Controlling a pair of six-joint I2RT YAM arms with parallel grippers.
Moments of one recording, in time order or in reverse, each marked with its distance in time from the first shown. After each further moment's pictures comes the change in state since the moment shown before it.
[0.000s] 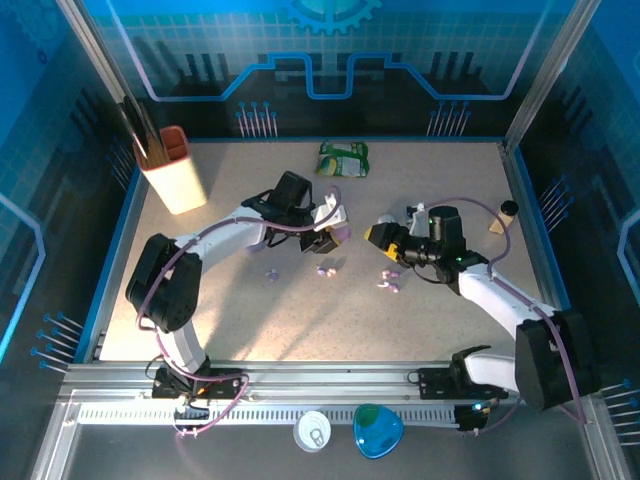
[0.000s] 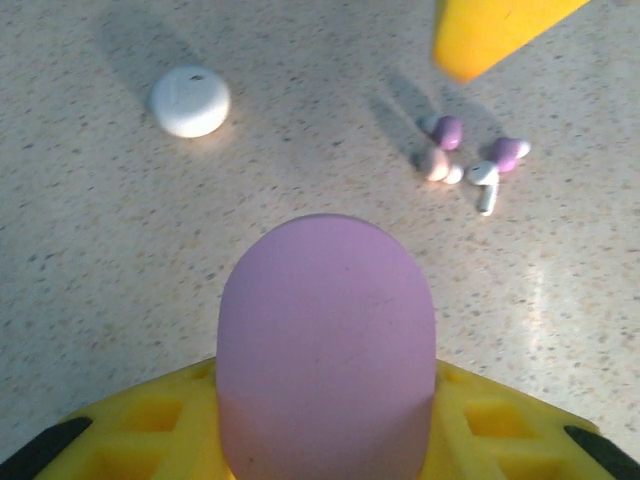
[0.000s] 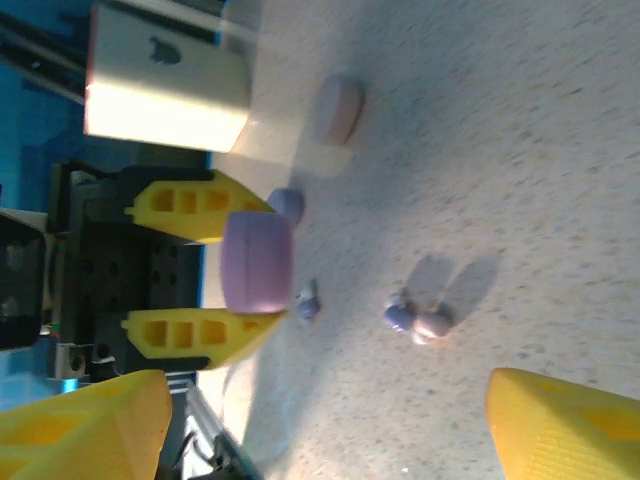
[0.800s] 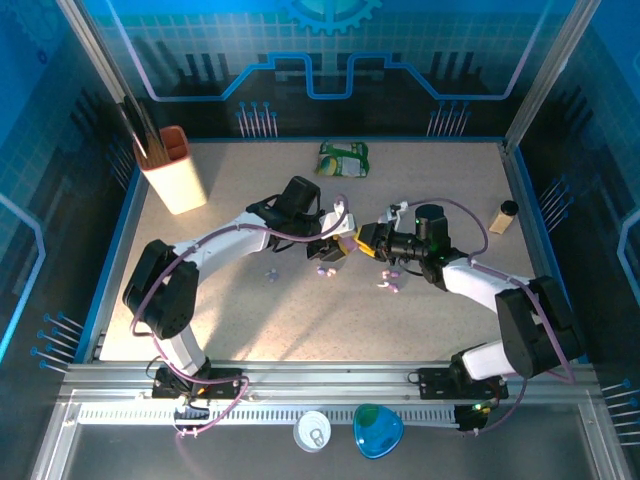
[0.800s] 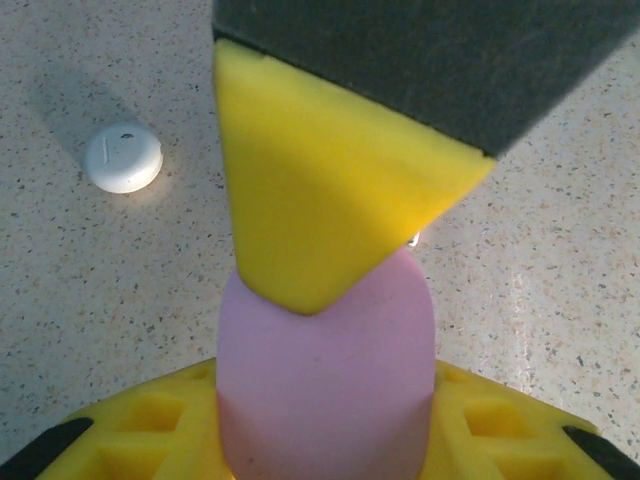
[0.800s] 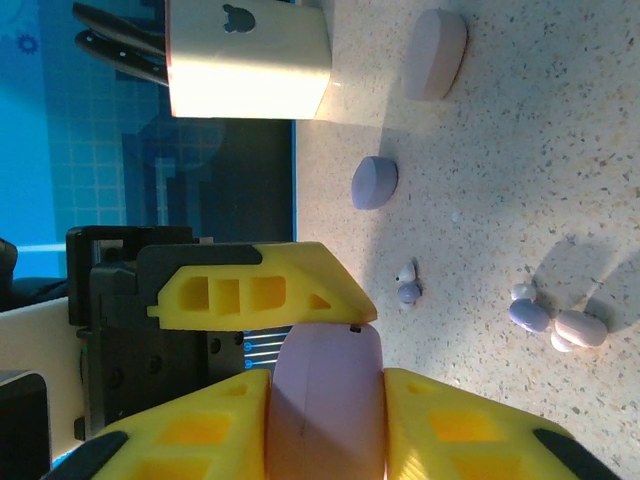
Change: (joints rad) left arm -0.059 -0.037 -0.008 -0.010 0.023 0.008; right arm 0.059 0.164 -0.010 0.332 -0.109 0.269
